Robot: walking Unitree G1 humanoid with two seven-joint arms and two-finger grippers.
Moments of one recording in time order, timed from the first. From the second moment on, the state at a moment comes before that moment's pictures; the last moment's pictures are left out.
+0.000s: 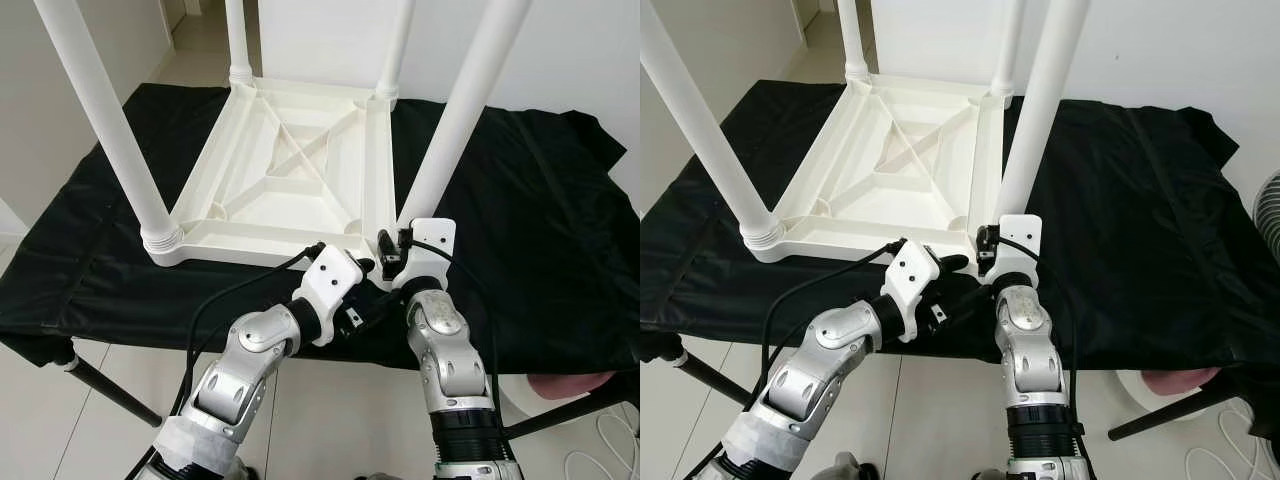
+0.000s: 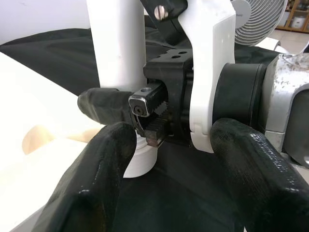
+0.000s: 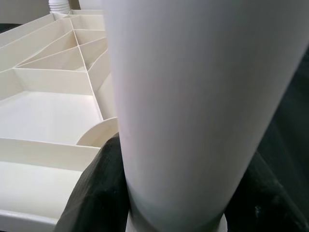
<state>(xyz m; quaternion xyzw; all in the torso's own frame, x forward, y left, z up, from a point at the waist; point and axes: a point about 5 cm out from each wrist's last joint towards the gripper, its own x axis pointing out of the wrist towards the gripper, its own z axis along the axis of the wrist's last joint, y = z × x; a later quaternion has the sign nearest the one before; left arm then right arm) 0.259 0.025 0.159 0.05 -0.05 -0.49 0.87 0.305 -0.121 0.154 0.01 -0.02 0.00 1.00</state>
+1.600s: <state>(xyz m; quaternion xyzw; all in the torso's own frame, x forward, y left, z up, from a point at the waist) 0.261 0.022 0.163 0.05 -0.06 -0.50 0.86 0.350 -0.150 0.146 -0.08 0.02 0.38 0.92</state>
